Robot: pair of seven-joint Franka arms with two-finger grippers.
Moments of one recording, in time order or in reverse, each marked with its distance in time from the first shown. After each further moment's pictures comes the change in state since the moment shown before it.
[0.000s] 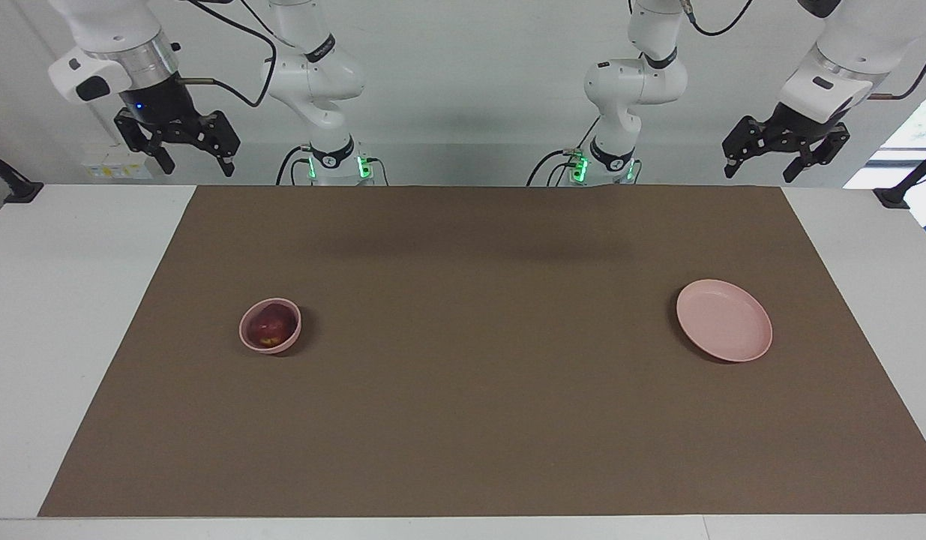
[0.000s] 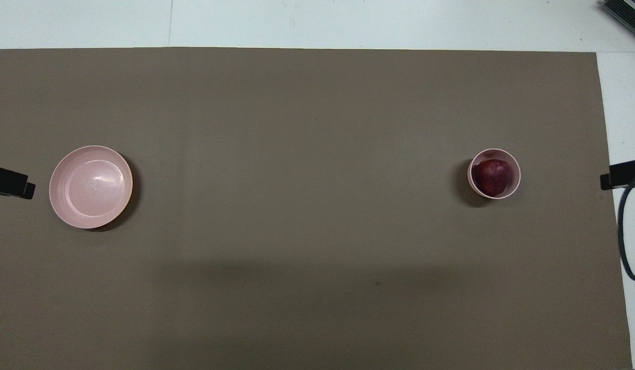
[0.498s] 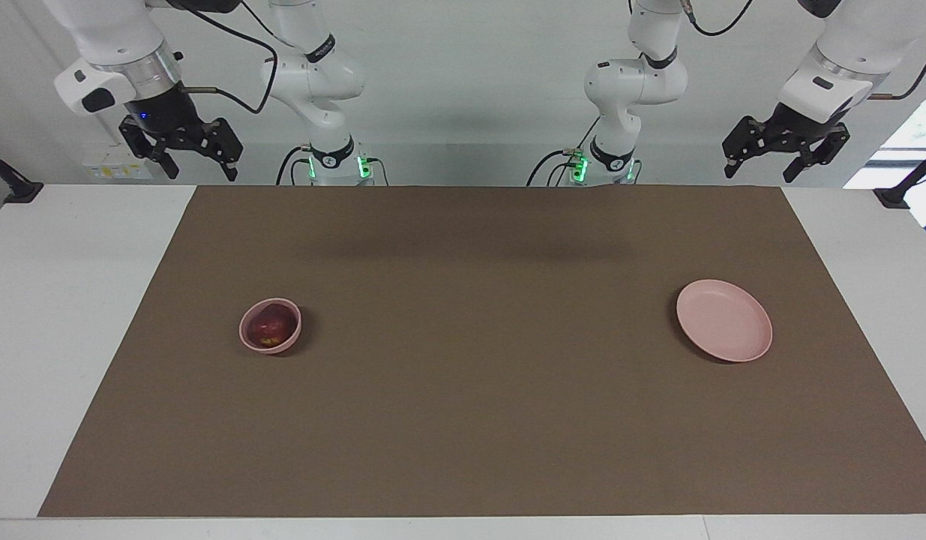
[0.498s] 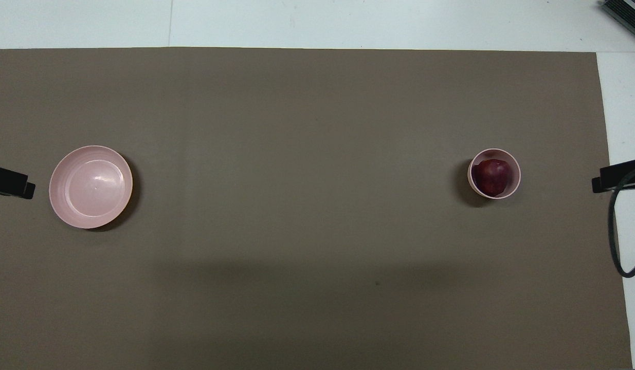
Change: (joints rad) left arm 0.000 0.000 0.000 0.000 0.000 0.000 0.000; right arm 0.000 0.012 -0.006 -0.030 0.005 -0.001 0.000
